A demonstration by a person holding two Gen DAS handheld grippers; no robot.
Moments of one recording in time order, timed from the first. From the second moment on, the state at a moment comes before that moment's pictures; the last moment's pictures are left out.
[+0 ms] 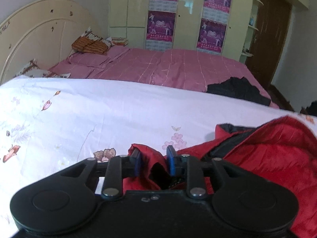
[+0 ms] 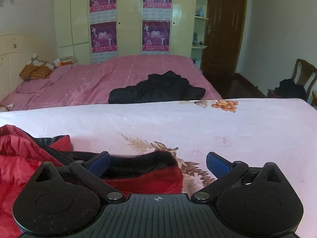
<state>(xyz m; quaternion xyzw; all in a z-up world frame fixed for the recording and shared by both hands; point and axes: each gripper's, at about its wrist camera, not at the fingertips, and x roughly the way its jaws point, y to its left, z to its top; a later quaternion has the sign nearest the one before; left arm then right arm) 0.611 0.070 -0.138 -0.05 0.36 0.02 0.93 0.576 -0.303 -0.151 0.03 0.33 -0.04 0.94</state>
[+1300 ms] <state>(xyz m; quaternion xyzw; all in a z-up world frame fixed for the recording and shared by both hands) 0.581 -0.001 -0.177 0.03 0.32 0.01 0.95 0.574 -0.214 -0.204 -0.05 0.34 -0.01 0.94</state>
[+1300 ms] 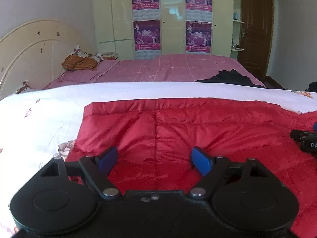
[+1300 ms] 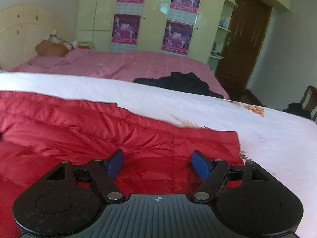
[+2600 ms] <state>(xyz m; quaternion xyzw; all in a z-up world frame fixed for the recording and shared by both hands) 0.498 0.003 -0.162 0.05 0.36 0.00 0.93 0.462 -0.206 -0.182 -0.03 0.34 0.02 0.94</state>
